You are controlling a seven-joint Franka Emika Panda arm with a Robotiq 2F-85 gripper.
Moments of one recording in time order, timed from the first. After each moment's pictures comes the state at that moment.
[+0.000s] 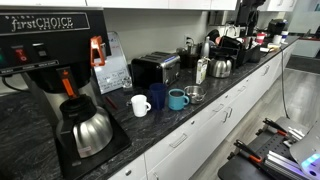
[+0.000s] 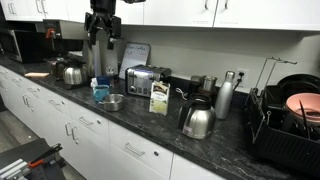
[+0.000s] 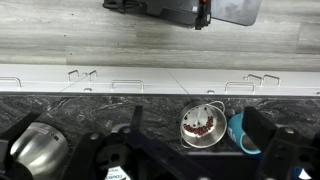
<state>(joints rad) 0.05 -0.52 -0.05 -2.24 0.03 1.62 -0.22</state>
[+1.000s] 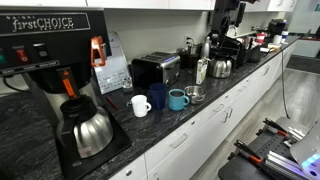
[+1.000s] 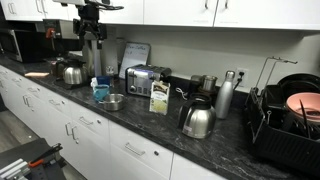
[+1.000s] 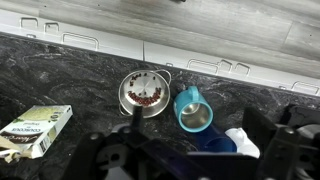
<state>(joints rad) 0.19 -0.45 0.12 -2.23 0.13 1.81 -0.13</state>
